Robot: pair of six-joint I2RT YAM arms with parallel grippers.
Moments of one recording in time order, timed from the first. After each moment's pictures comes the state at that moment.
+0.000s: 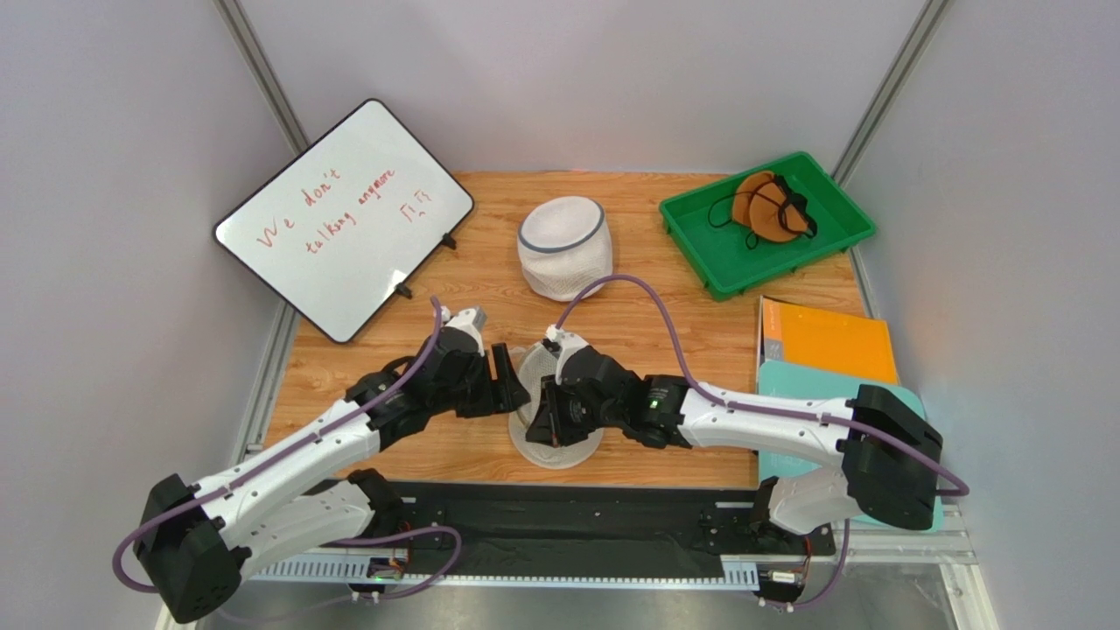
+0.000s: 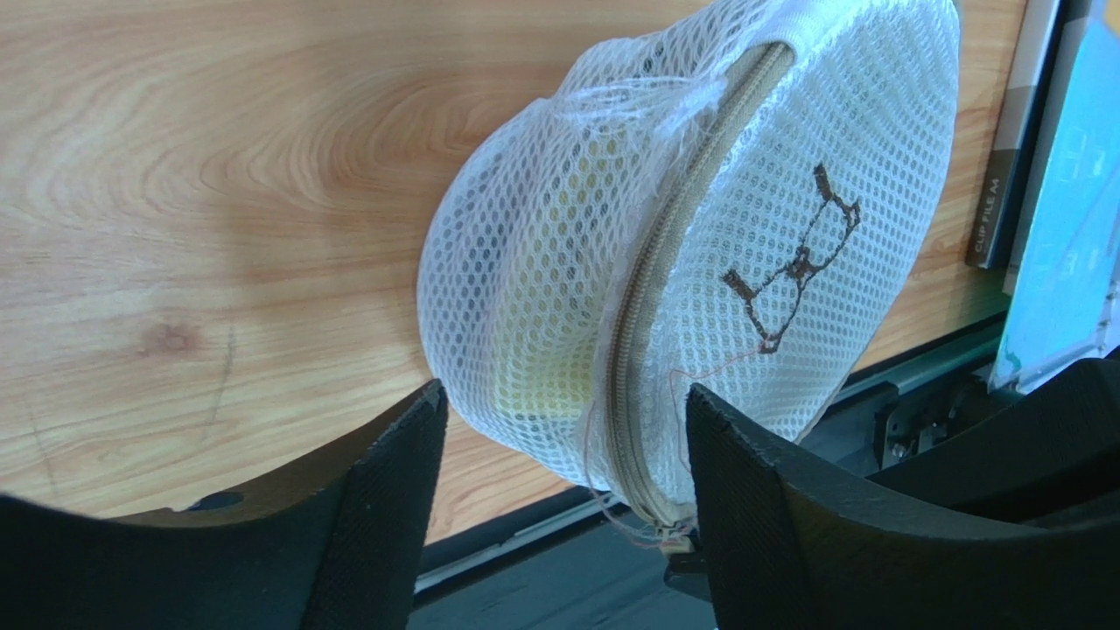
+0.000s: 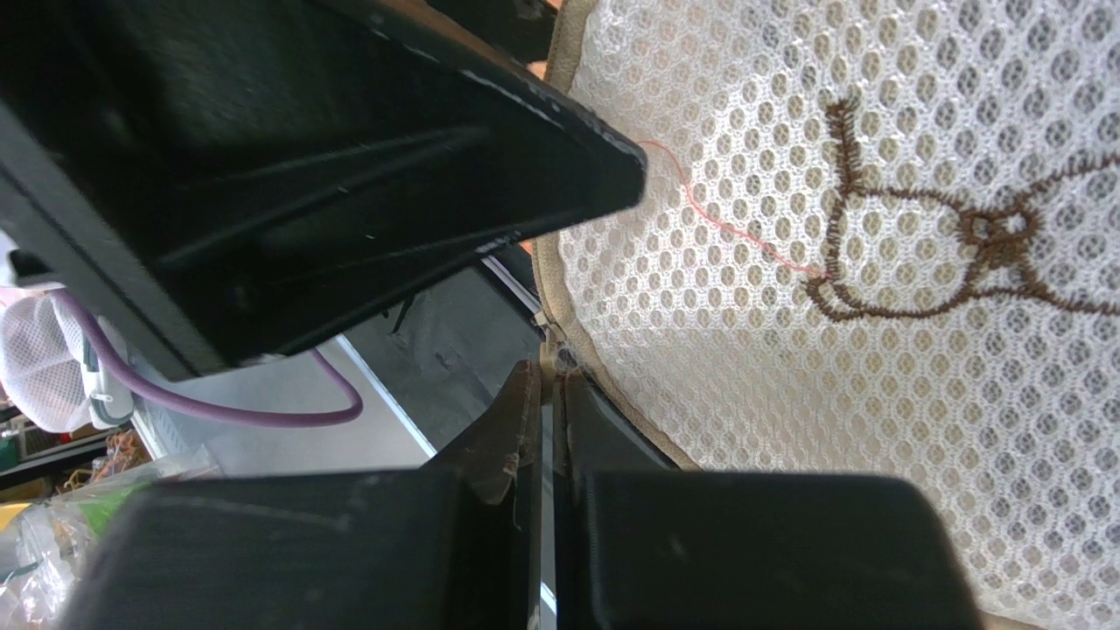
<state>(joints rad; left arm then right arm) -0.76 0.92 0.62 -0.46 -0.01 -0.80 1.15 1.39 0.84 -0.13 -0.10 0.83</state>
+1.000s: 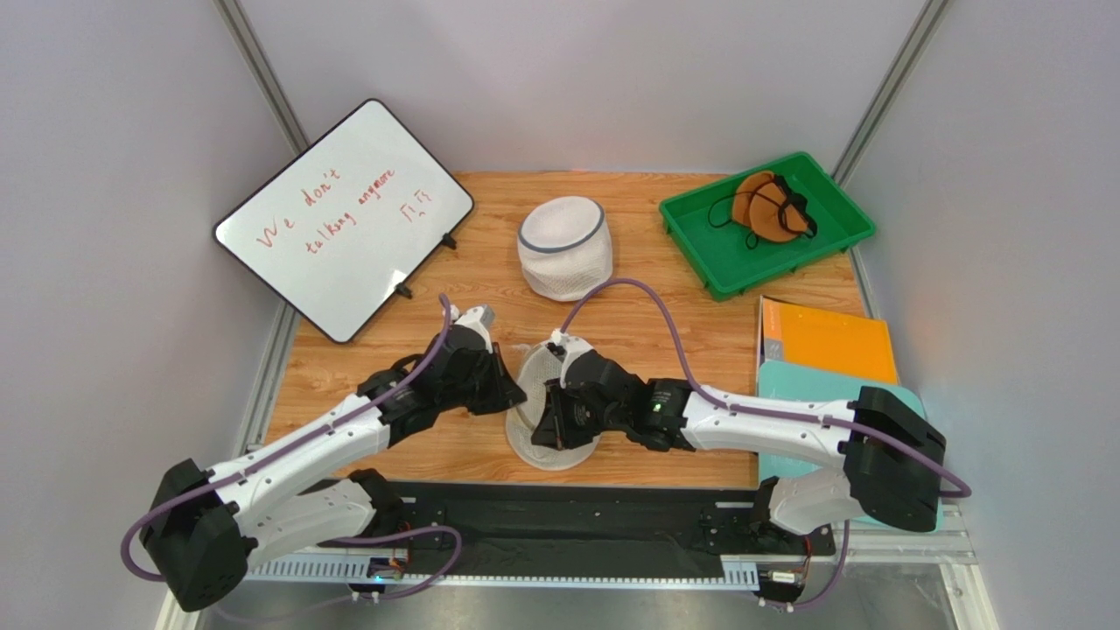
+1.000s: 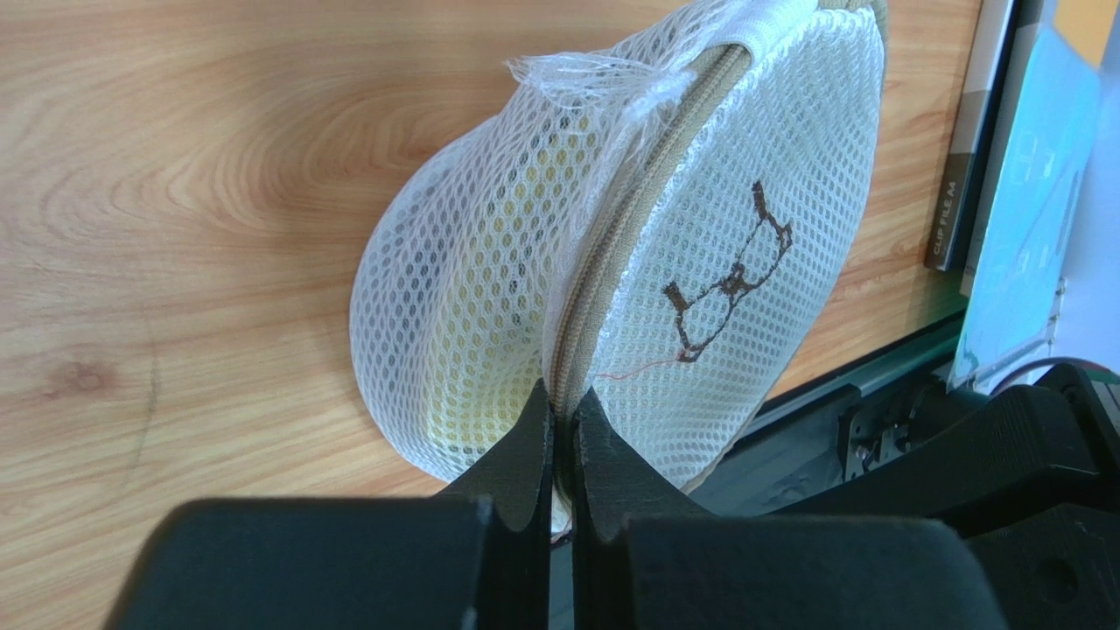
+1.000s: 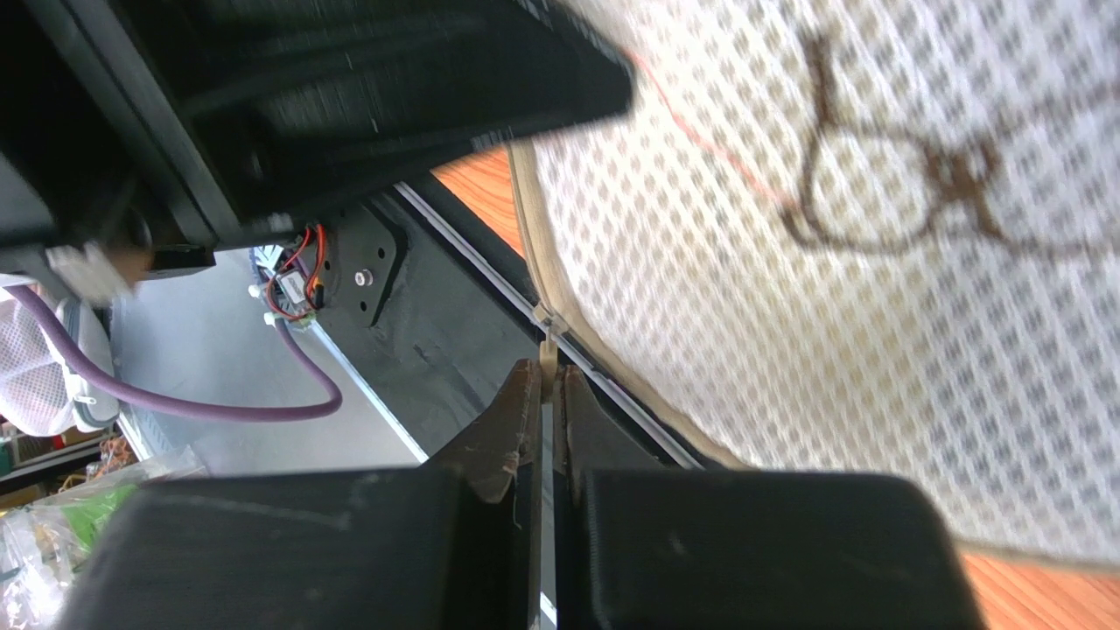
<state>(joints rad) -0.77 0.98 0.60 -0.36 0.02 -0.85 1.15 1.38 0.82 -0.13 -0.09 0.83</state>
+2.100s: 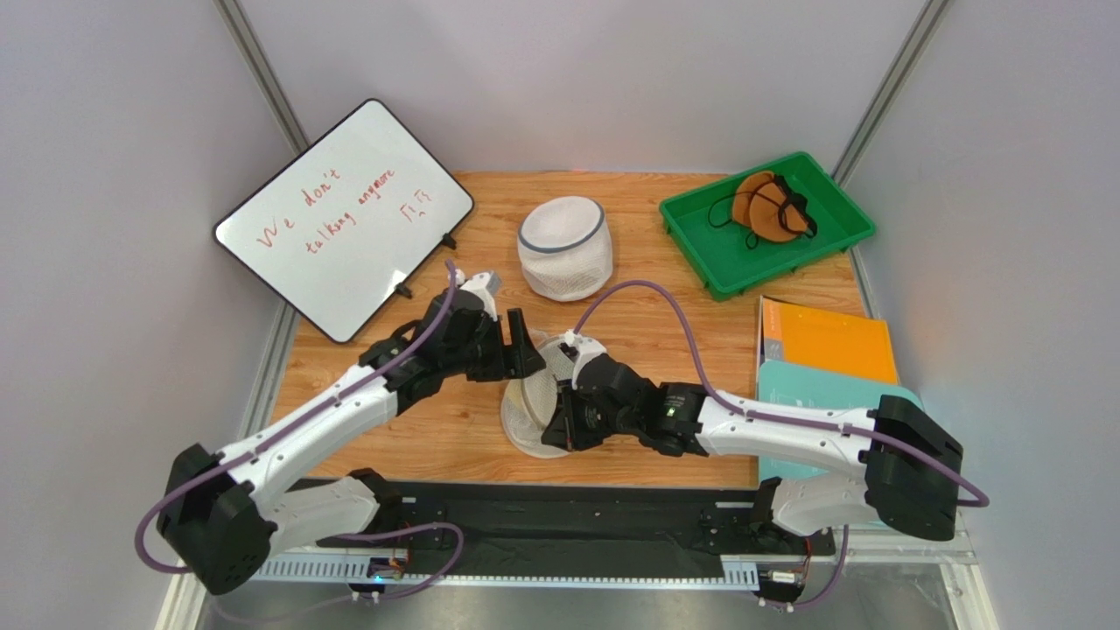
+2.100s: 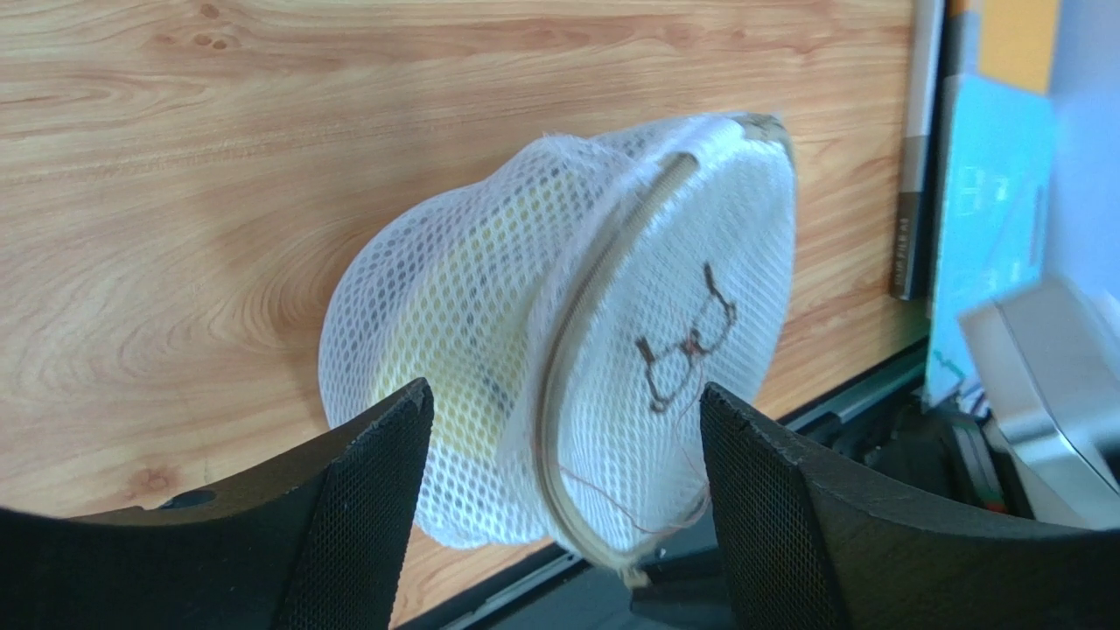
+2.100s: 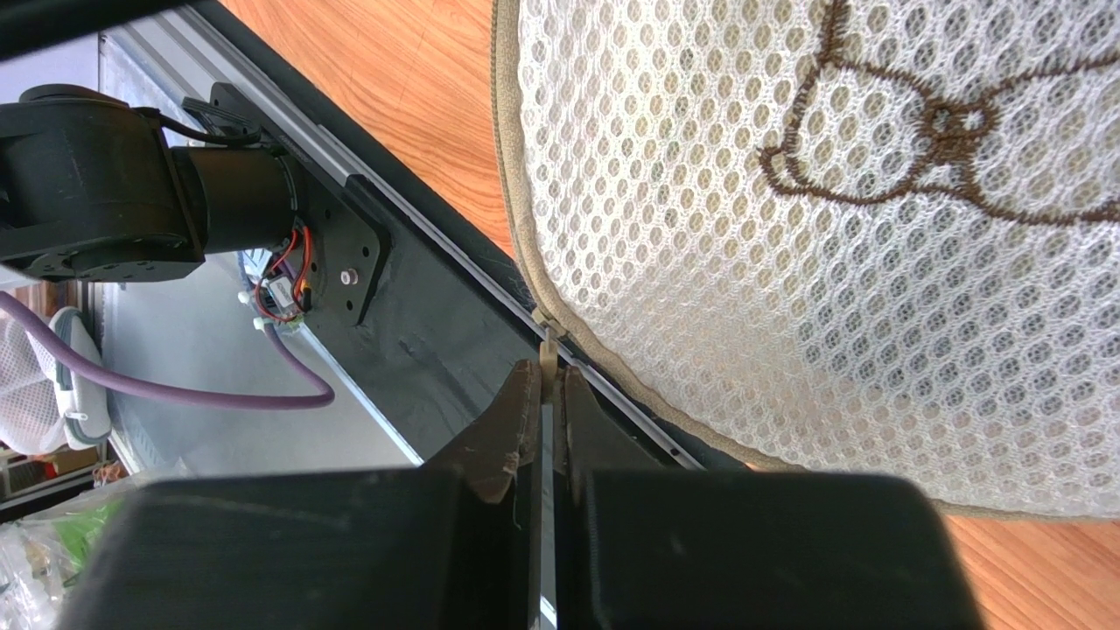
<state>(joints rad) -0.67 1.11 0.78 -0.38 0.10 -0.69 1.15 1.31 0.77 -0.16 -0.05 0.84</state>
